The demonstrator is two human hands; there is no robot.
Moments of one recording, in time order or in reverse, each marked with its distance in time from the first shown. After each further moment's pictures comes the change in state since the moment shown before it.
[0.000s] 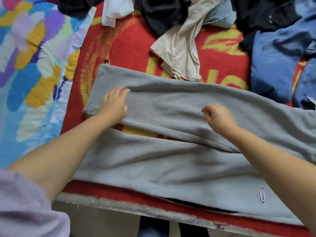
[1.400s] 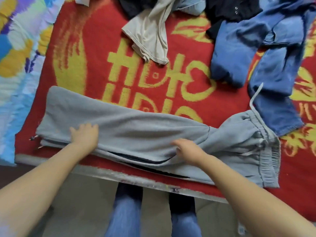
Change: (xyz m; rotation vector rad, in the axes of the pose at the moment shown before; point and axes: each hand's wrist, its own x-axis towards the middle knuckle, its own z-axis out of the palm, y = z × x) left_hand -0.163 0.070 0.042 0.453 -0.513 -0.347; right_hand -0.160 0.061 0.027 -0.088 -0.555 -0.212
